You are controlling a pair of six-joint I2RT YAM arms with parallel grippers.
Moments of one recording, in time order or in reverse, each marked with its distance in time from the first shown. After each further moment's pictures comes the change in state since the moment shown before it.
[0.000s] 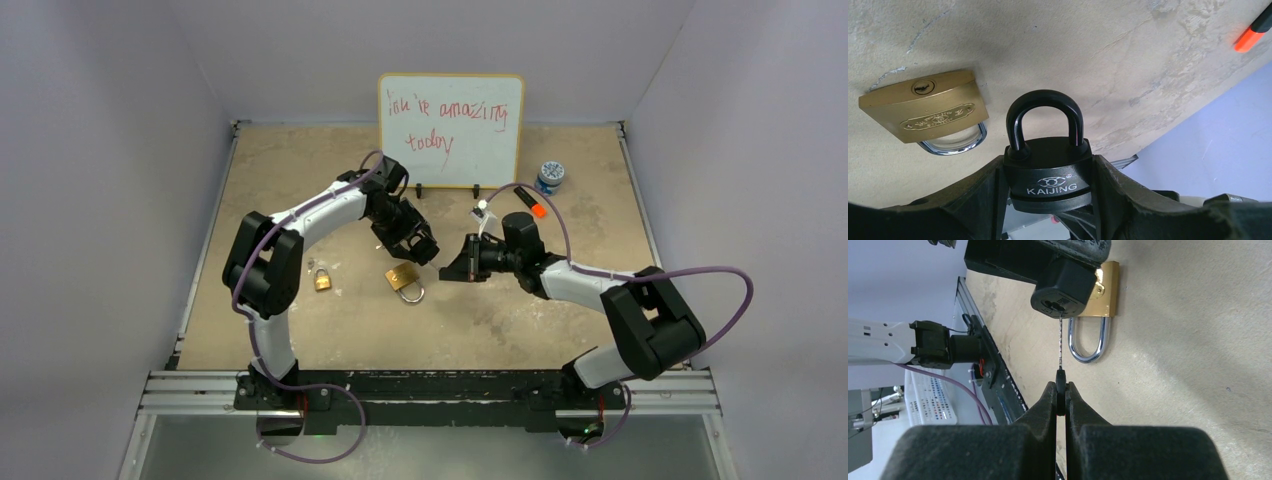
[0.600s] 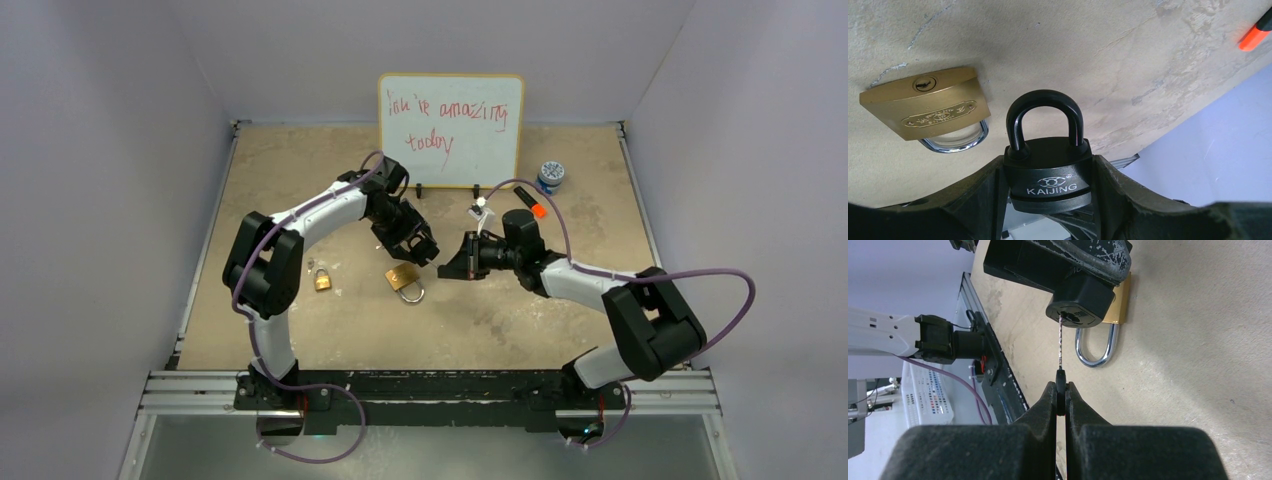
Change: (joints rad) left arm -0.001 0.000 0.000 -0.009 0.001 0.000; right arm 0.000 -0.005 0.013 0.020 -0.034 -0.023
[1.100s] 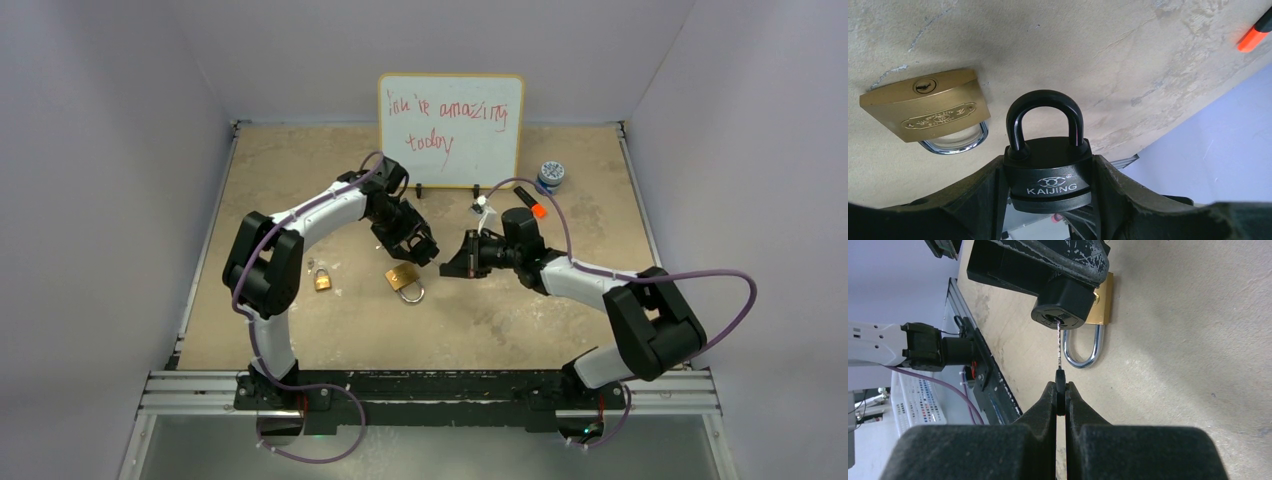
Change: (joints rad) left arm 0.000 0.000 -0.004 0.003 0.002 0.000; right arm -0.003 0.000 0.026 -0.074 0.049 -0.031
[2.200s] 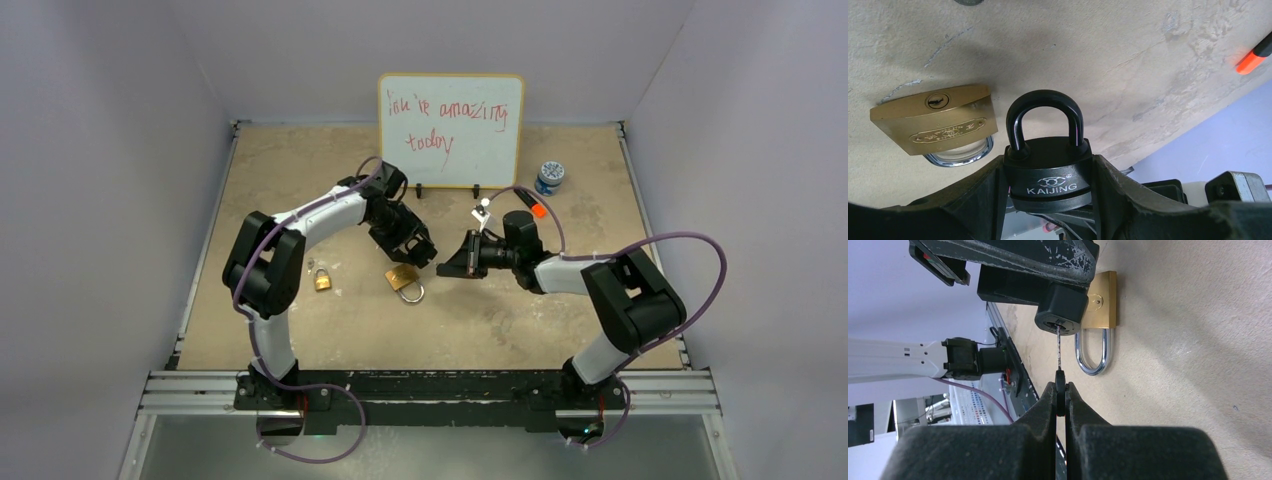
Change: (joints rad) left arm 0.001 0.000 -0.050 0.051 -0.030 -0.050; right arm -0.042 0.150 -0.038 0.243 -0.108 0.232
